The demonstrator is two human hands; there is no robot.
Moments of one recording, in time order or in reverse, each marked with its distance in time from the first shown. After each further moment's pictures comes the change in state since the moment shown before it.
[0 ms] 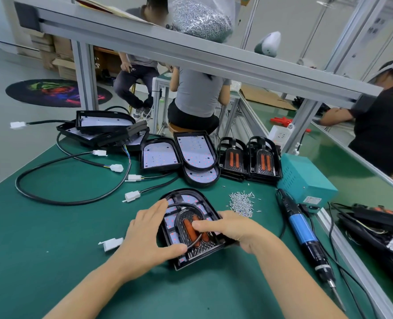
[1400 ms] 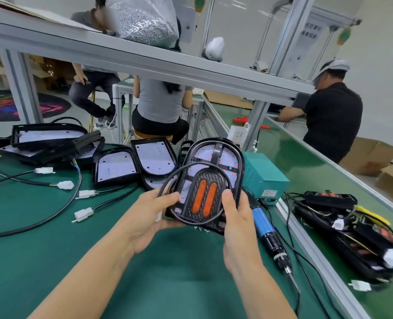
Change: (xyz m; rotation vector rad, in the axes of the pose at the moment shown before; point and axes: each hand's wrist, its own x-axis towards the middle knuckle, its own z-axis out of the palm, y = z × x) left_hand 0.065 0.093 0.007 -1.096 -0.196 -0.097; right_hand -0.047 0.020 -0.015 0.745 0.725 -0.604
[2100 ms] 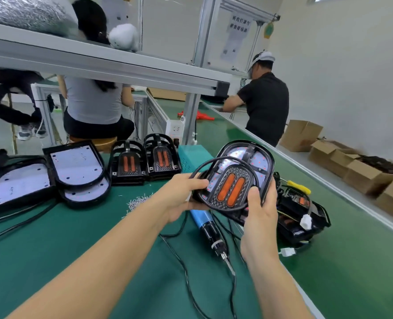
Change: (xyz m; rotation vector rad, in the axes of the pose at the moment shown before) left_hand 0.093 -0.016 0.166 0.128 -0.321 -0.139; right_hand 0.025 -0.040 -0.142 -0.064 0.475 -0.159
